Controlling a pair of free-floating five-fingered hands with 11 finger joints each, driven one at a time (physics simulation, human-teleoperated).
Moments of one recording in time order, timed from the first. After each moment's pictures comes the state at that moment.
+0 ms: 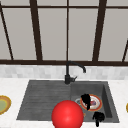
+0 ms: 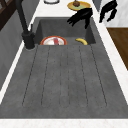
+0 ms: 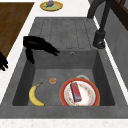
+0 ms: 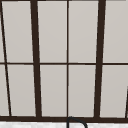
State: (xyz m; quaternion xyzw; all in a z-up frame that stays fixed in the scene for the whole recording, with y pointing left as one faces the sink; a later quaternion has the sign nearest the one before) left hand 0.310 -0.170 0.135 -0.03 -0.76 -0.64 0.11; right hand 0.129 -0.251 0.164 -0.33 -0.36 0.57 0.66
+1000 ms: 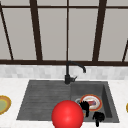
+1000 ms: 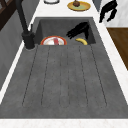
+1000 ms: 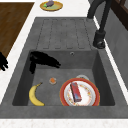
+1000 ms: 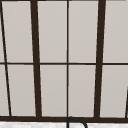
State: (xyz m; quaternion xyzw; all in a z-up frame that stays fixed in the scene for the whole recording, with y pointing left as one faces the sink) left hand 0.319 -0.168 0.039 -0.07 -0.74 -0.65 0.18; right hand 0.129 -0.251 0.164 -0.33 -0.36 0.57 0.66
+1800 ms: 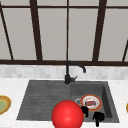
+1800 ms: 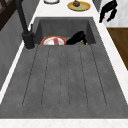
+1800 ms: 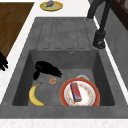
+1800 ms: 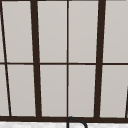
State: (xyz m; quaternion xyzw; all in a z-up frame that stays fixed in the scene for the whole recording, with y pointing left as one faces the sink) left hand 0.338 -0.169 -0.032 -0.12 -0.72 -0.64 0.22; right hand 0.129 -0.251 0.164 -0.33 -0.36 0.57 0.66
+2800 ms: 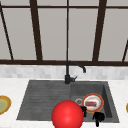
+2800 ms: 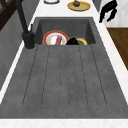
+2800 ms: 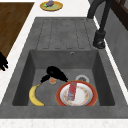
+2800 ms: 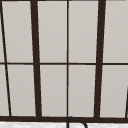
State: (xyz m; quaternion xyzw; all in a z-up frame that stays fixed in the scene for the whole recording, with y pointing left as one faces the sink) left hand 0.403 -0.162 -0.083 -0.17 -0.68 -0.64 0.32; right hand 0.129 -0.251 0.164 -0.33 -0.36 0.57 0.66
